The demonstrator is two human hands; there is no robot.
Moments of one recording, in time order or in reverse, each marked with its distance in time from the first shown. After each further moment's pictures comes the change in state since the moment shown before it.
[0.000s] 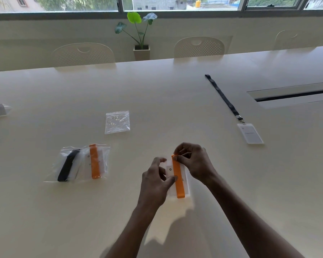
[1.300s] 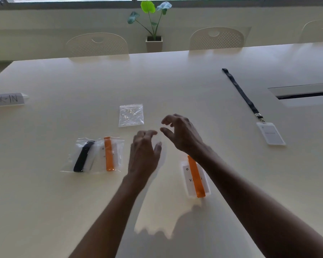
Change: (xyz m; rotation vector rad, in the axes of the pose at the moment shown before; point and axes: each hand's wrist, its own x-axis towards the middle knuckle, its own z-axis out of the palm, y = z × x) left_hand 0.064 -0.012 -0.061 0.350 0.265 0.172; right_hand 0.077 -0.065 0.044 -0.346 0.032 -0.297
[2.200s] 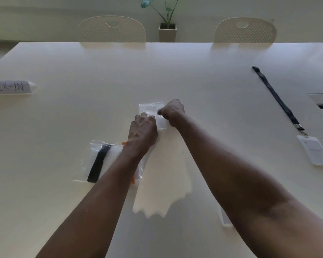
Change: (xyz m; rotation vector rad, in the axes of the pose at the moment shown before) left_hand 0.135 -0.091 -0.013 0.504 -0.256 -0.031; right_hand 0.178 -0.024 0.120 0.258 -0.155 0.769
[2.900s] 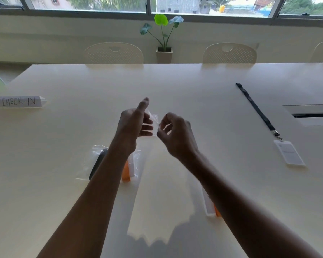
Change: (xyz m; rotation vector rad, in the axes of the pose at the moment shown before) left_hand -0.072 0.034 -0.115 -1.340 0.061 -0.357; right_hand -0.184 0.038 -0.079 0.035 0.198 -0.703
